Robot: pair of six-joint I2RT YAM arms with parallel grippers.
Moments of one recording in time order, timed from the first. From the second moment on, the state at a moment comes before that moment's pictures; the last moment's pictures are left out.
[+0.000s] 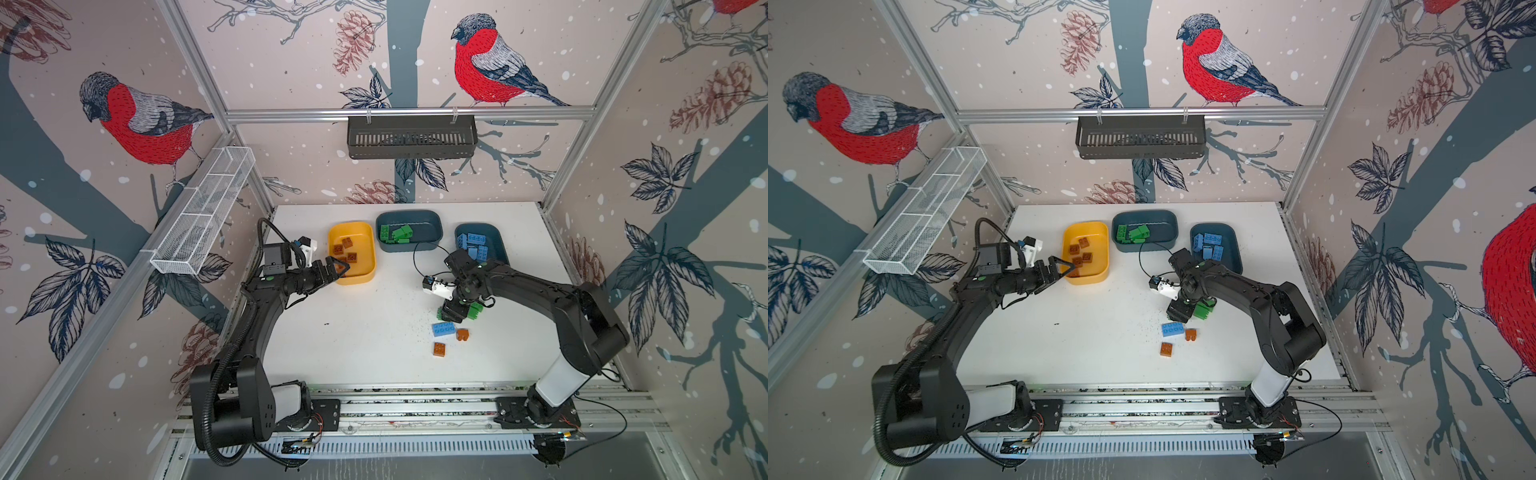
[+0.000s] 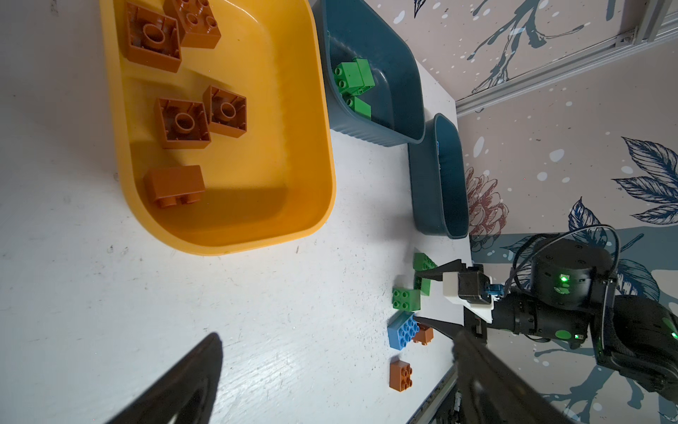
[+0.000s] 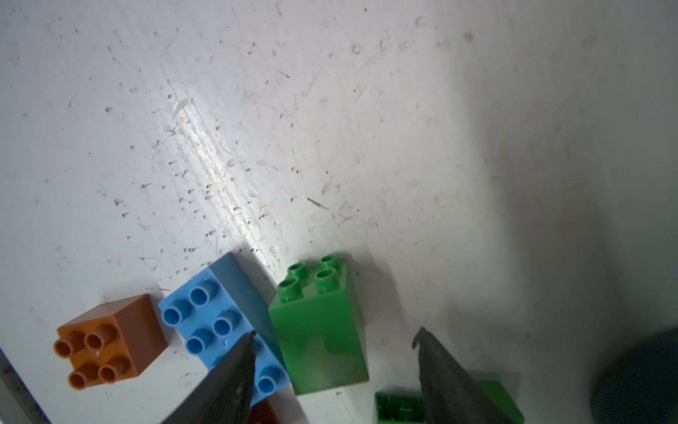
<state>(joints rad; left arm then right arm) 0.11 1.26 0.86 -0.46 0.79 -0.35 0.59 1.71 1.07 -0.70 -0.21 -0.58</state>
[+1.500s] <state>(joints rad) 0.11 1.29 0.91 -0.29 0.83 -0.49 0.46 2.43 2.17 -0.53 -0.12 -0.38</state>
